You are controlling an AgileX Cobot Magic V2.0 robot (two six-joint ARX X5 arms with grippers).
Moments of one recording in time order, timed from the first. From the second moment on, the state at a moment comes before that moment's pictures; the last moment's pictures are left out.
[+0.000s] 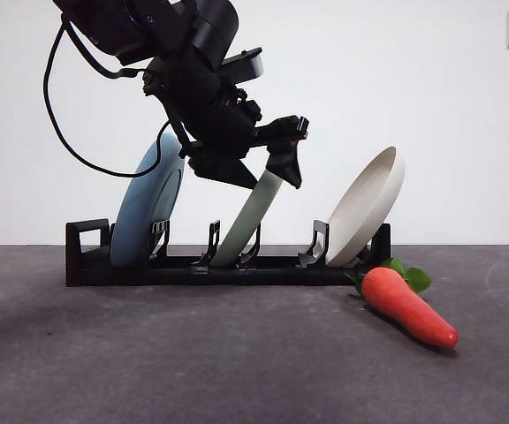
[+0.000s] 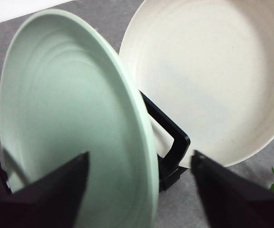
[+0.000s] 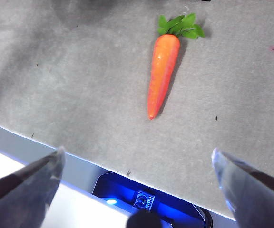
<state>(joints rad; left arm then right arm) -0.59 1.93 1.38 0.05 0.03 -0.01 0.09 0.76 1.01 -1.19 -0.42 -0.06</state>
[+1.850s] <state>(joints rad) -0.91 1.40 1.38 -0.80 -0.32 0.21 0.09 0.77 1.01 -1.19 -0.42 -0.06</state>
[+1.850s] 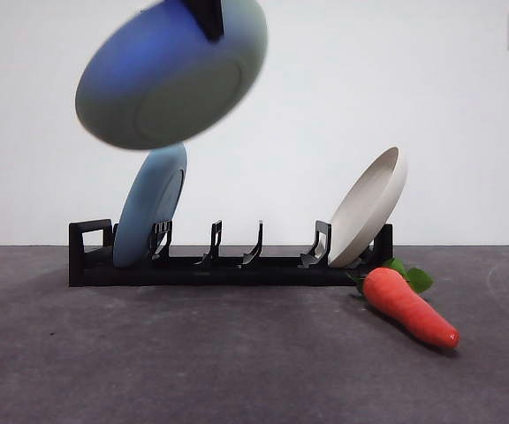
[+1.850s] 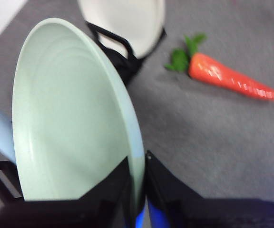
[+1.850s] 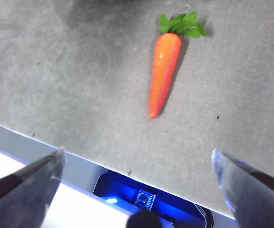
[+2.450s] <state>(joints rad) -1.10 1.48 0.78 -0.25 -0.46 0.41 0.09 0.78 1.01 -1.19 -0.42 -0.05</state>
